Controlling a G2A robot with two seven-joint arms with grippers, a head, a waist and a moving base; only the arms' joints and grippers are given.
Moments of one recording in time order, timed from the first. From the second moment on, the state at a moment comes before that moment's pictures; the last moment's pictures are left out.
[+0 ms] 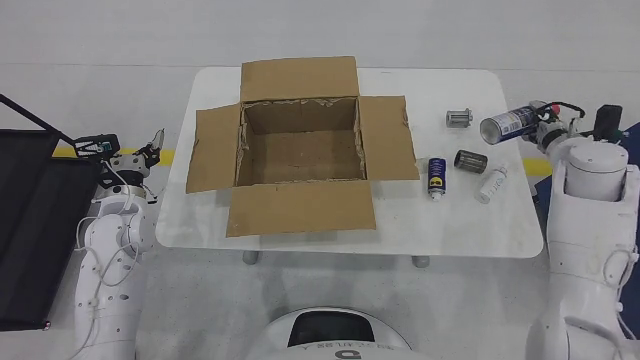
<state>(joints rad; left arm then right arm) 1.53 -1.27 -1.76 -1.44 1.33 -0.04 0.11 -1.23 -1.17 1.91 -1.37 -0.24 0.52 0.50</state>
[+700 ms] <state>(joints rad) 1.53 -1.27 -1.76 -1.44 1.33 -0.04 0.11 -1.30 -1.16 2.01 -1.43 -0.03 0.42 0.64</state>
